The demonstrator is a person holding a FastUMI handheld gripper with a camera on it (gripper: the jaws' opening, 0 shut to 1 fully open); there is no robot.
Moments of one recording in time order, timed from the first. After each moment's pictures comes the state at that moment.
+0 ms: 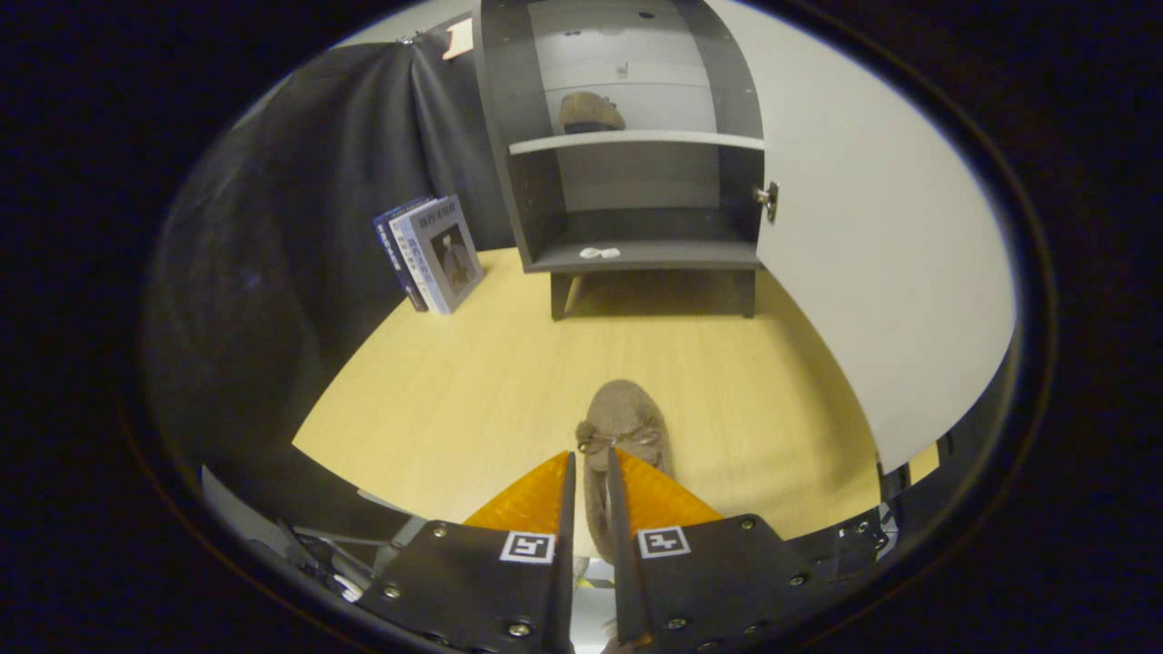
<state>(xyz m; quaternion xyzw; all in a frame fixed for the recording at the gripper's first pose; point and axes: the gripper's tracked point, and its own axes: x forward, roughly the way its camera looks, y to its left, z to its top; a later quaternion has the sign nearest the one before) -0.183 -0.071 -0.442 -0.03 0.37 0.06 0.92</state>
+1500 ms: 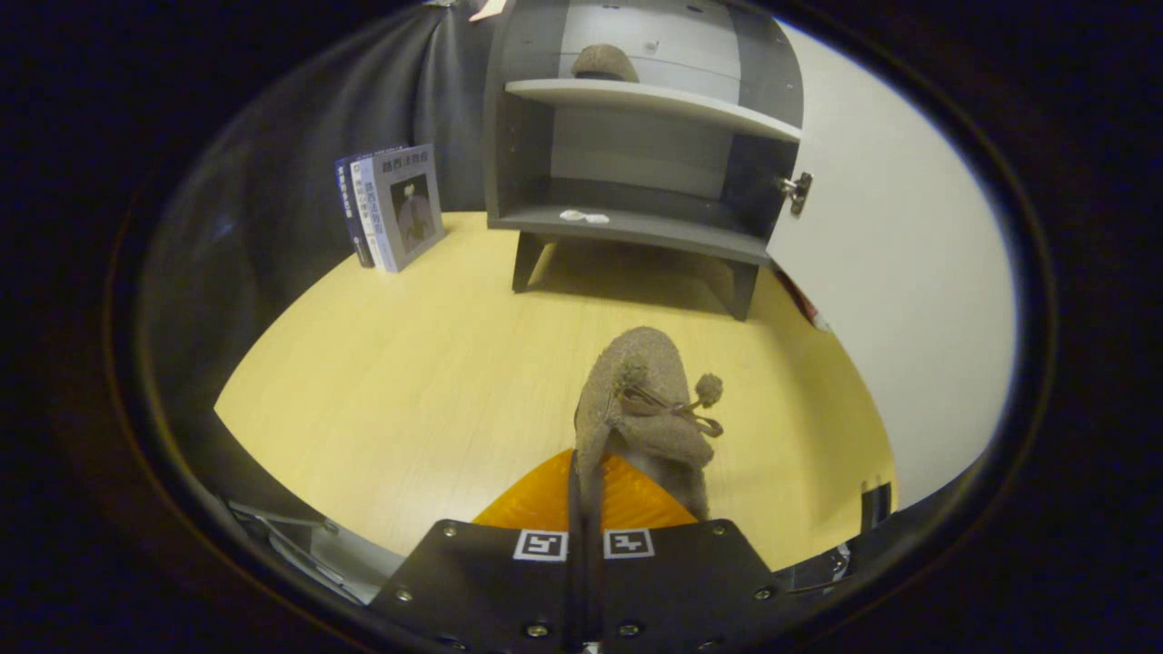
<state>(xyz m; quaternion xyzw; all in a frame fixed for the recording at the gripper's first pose) -0.115 -0.087 -0.457 -0.12 0.35 0.01 0.93</state>
